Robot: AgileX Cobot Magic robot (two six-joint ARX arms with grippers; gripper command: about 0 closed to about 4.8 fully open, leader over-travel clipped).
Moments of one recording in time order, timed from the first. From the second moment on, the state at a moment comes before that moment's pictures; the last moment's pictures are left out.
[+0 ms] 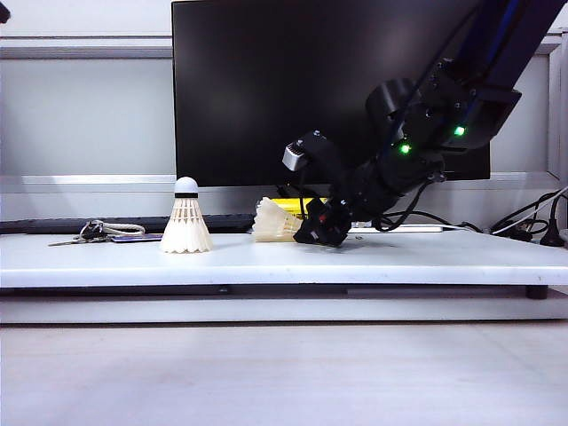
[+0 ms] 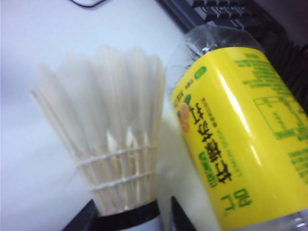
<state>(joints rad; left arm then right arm) -0.74 0.21 0.41 -0.50 0.07 -0.51 0.38 2.07 1.29 0.33 -0.36 -0.63</state>
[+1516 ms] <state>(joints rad) -0.74 0.21 0.41 -0.49 0.14 -0.47 0.38 1.73 1.37 -0.69 -0.05 -0.56</state>
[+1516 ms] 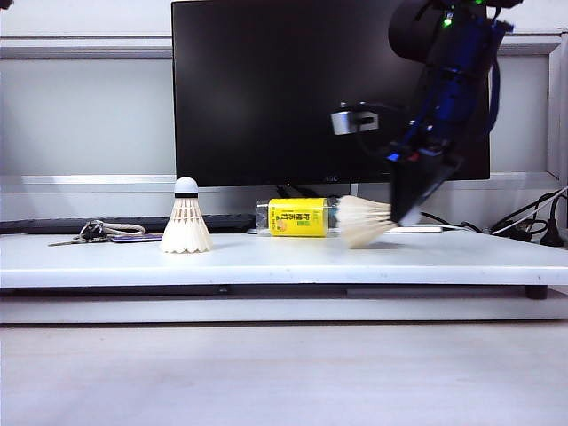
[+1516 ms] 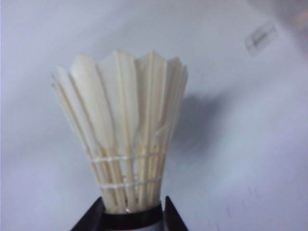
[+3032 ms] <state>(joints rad) -0.74 0.21 0.41 -0.48 0.24 -0.45 0.38 1.91 1.92 -1.39 -0.03 -0.22</state>
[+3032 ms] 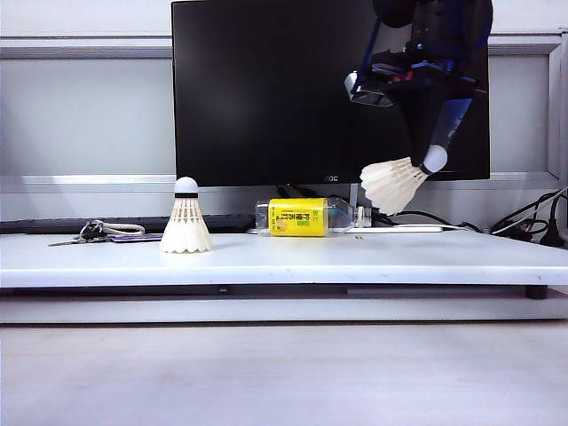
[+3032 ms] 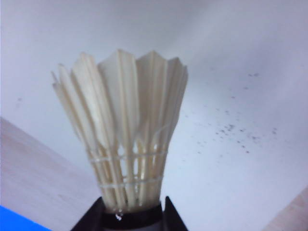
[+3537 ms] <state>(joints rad) -0.74 0.21 0.41 -0.50 0.24 -0.44 0.38 1.99 1.92 -1.34 -0.02 -0.21</state>
